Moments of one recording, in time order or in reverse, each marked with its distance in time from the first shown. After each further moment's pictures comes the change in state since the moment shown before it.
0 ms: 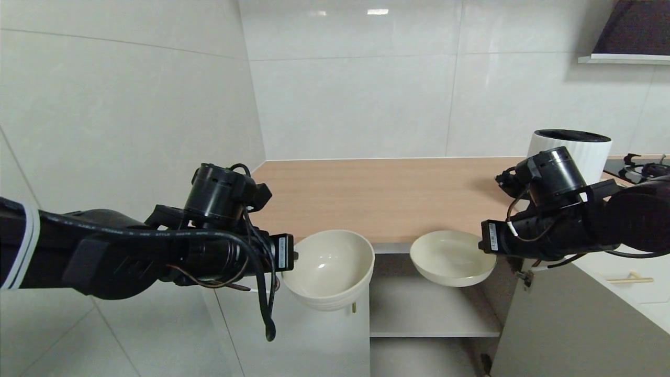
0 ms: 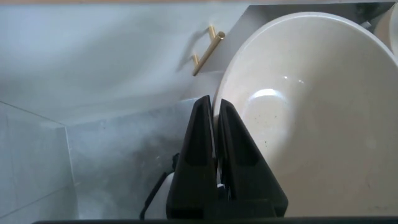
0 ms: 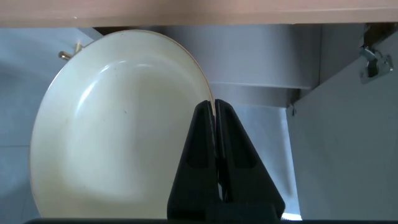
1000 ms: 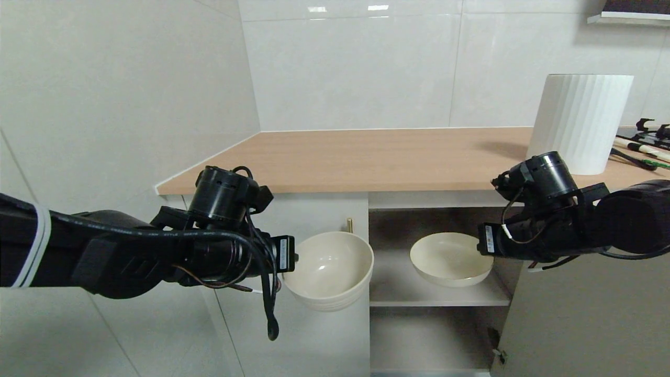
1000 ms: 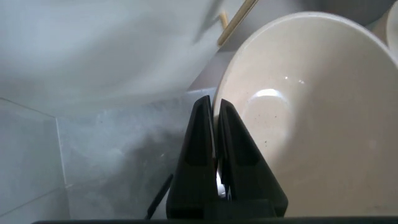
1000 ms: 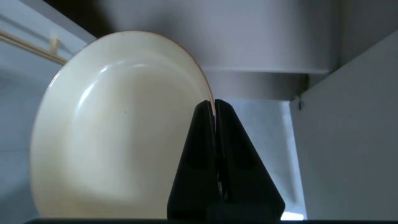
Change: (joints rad) left arm 0.000 0.015 -0.002 0.001 0.006 0.000; right arm 0.000 0.026 0.001 -0.014 -0.020 0.000
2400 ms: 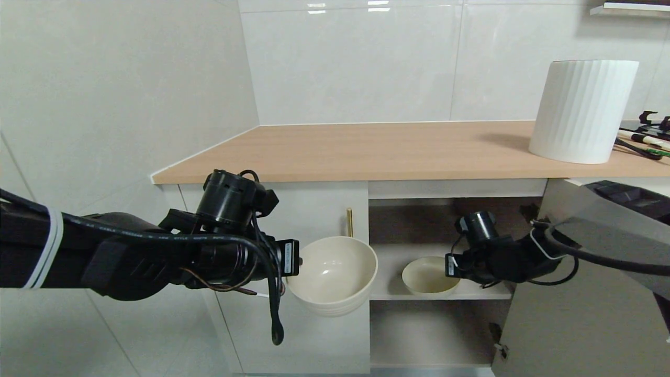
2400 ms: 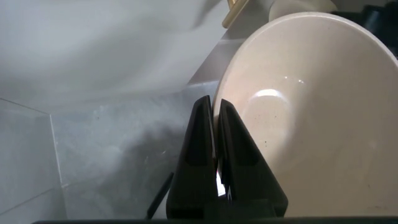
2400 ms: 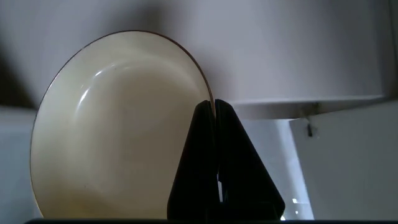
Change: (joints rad) left arm -0.016 0.016 0.000 0.000 0.000 -0.001; right arm -0.060 0.551 -0.121 -0.387 -0.099 -0.005
